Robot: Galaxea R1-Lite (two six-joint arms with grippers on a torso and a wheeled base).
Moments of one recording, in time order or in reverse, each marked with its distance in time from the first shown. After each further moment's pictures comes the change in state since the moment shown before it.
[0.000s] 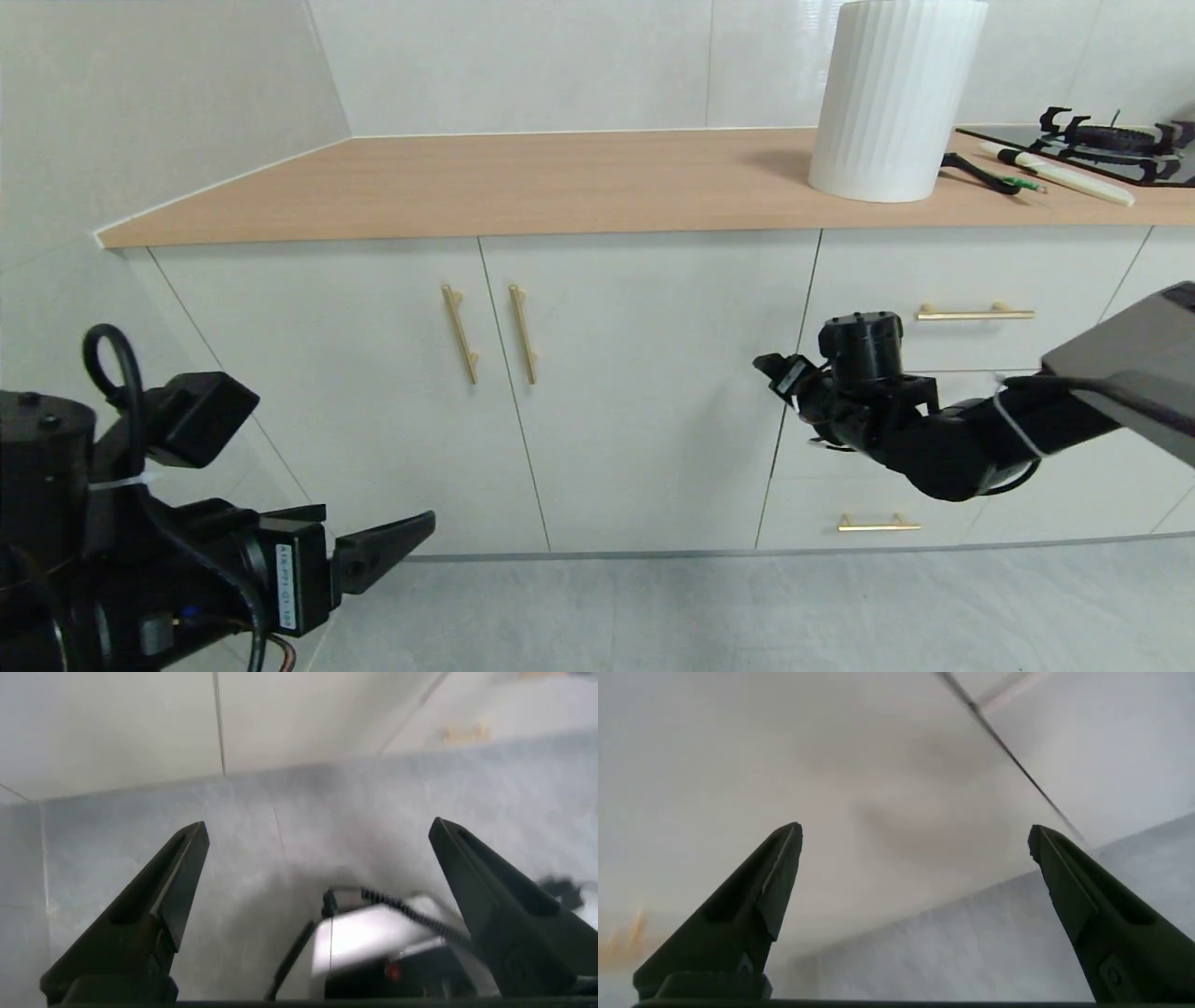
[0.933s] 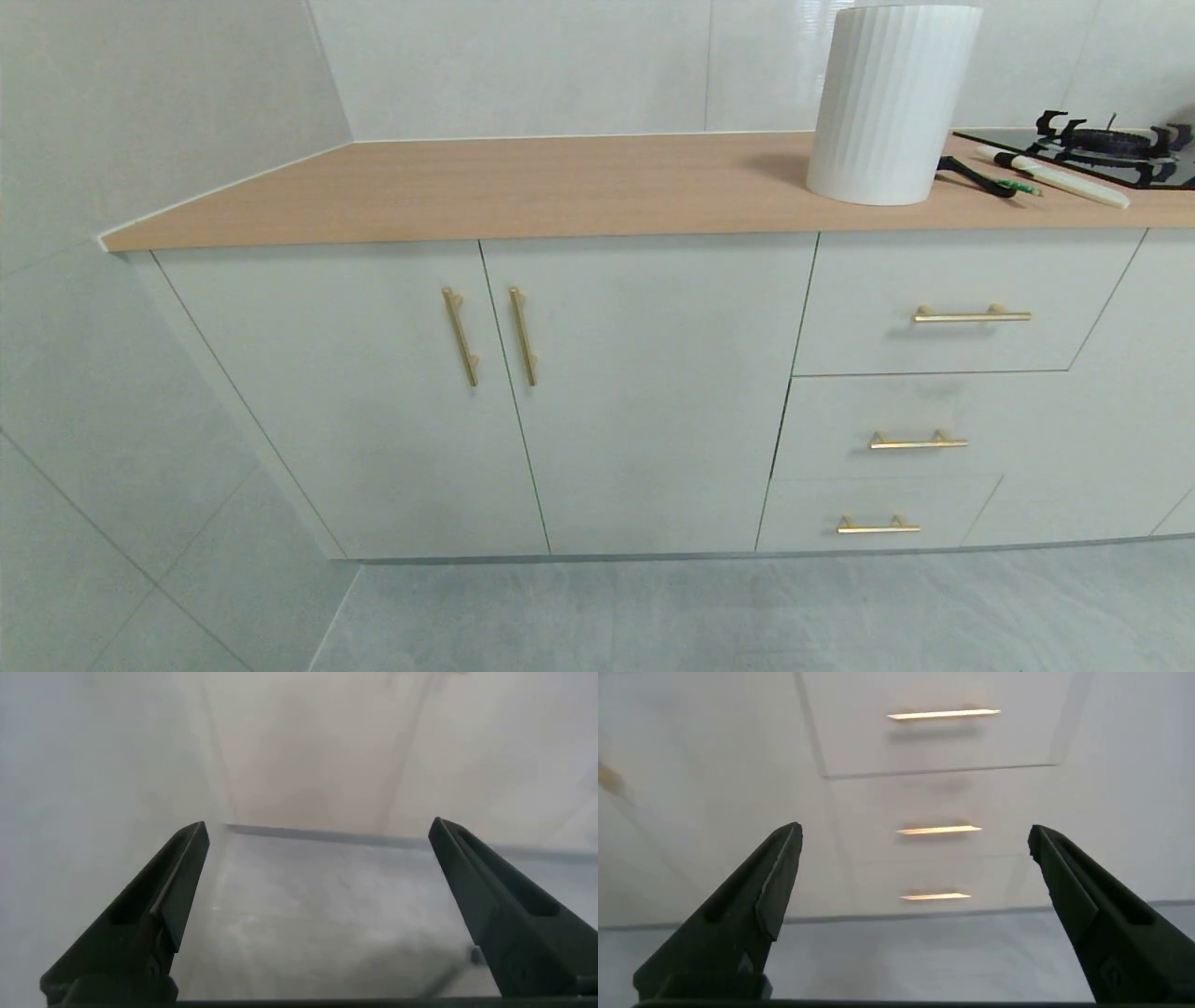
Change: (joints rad) left arm 0.288 -1.026 0.238 0.443 0.233 0.248; right arm -0.100 -1.606 0.876 0.344 -0.086 -0.824
